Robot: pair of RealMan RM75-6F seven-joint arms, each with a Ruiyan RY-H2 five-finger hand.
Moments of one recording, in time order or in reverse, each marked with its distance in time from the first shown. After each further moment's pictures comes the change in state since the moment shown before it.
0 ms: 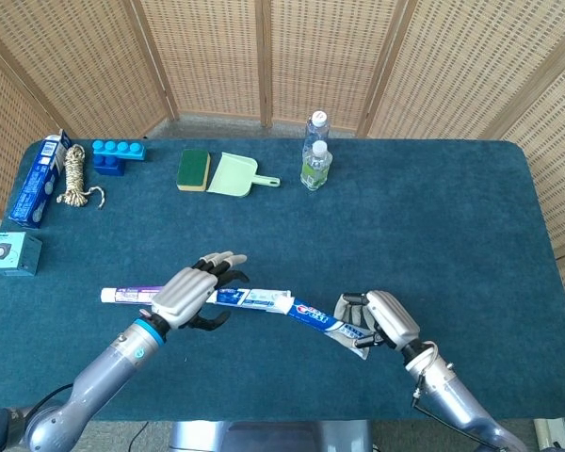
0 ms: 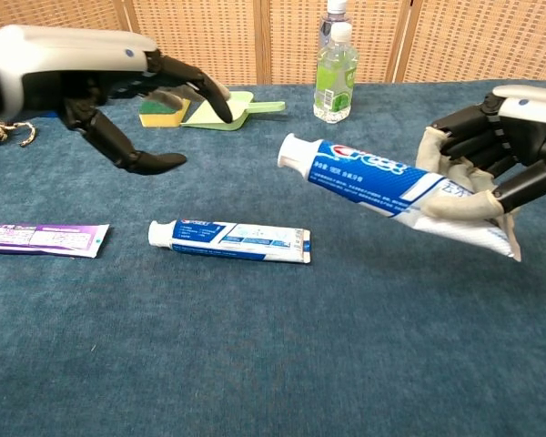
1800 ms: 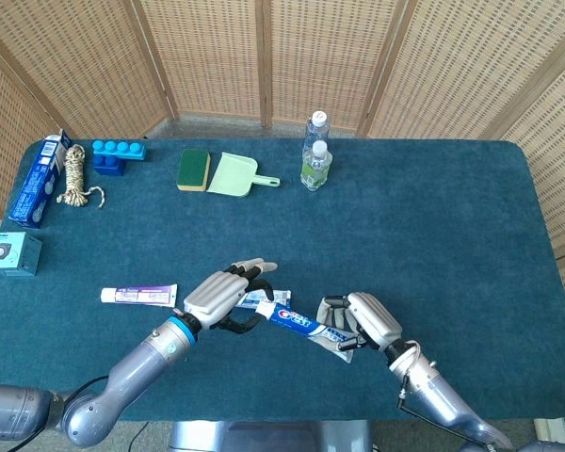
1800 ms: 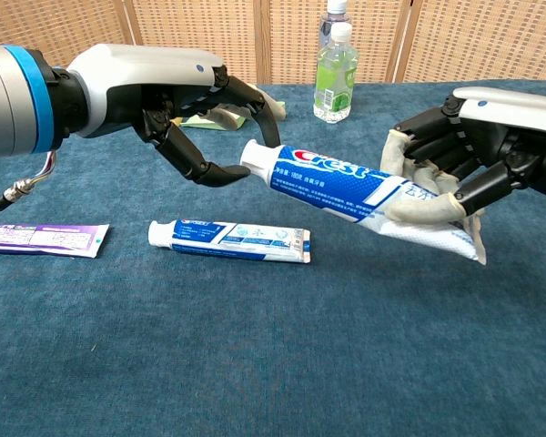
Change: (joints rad) left arm -0.182 -0.100 0.055 0.046 -0.114 0.056 -0.071; right arm 0.045 -0.033 0.011 -0.033 0.041 -0.030 -0.035
